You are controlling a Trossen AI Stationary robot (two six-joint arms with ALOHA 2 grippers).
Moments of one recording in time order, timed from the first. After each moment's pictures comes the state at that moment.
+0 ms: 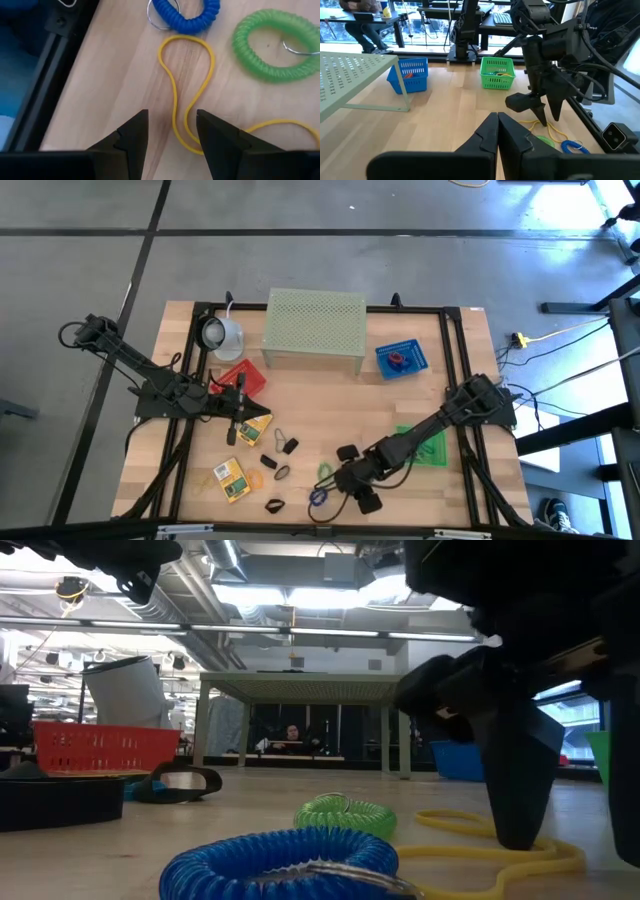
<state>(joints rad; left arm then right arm) -0.52 0.79 0.40 0.18 -0.50 -0.17 0.59 2.03 1.26 -0.30 -0.10 0.25</state>
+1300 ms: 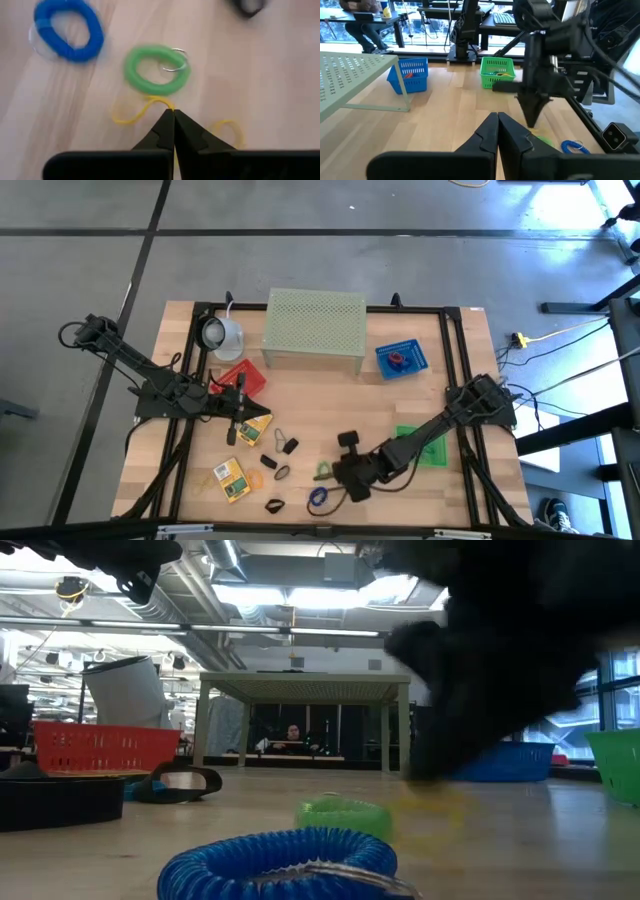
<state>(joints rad) -0.52 0.79 0.40 0.18 -0.50 -0.17 0.62 2.00 1.25 -0.32 0.35 0.23</state>
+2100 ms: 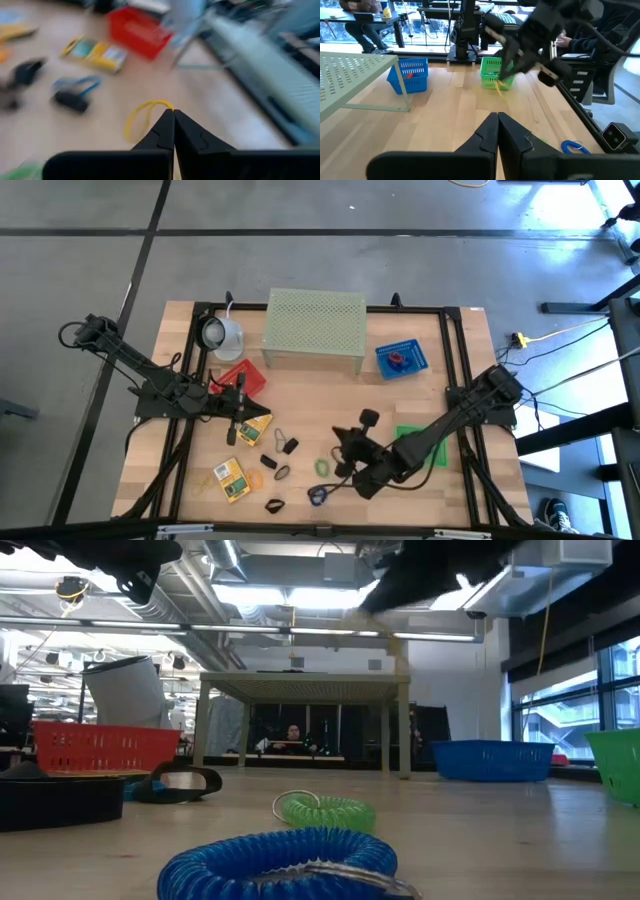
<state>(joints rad) -0.52 0.79 0.40 0.18 -0.50 -0.17 0.63 1.87 1.26 -0.34 1.08 0.47</state>
